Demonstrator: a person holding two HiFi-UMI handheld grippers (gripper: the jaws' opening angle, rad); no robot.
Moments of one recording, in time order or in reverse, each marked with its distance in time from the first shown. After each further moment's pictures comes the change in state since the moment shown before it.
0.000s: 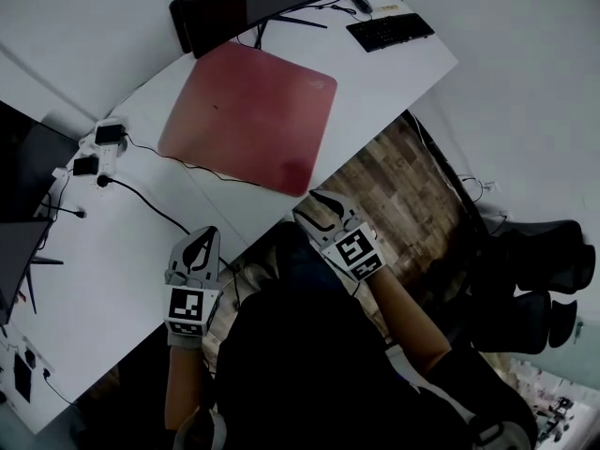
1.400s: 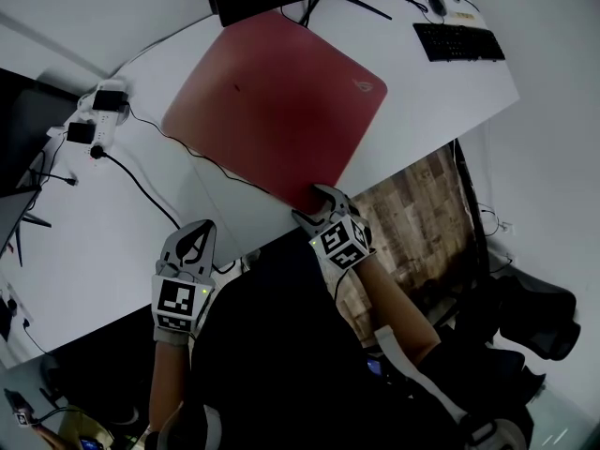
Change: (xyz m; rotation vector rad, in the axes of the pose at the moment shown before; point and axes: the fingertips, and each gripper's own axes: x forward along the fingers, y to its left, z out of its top) left arm 0.063 0.035 -0.040 -0.101 0.204 0.088; right arm 0.127 -0.037 -0.104 -0.121 0.255 0.228
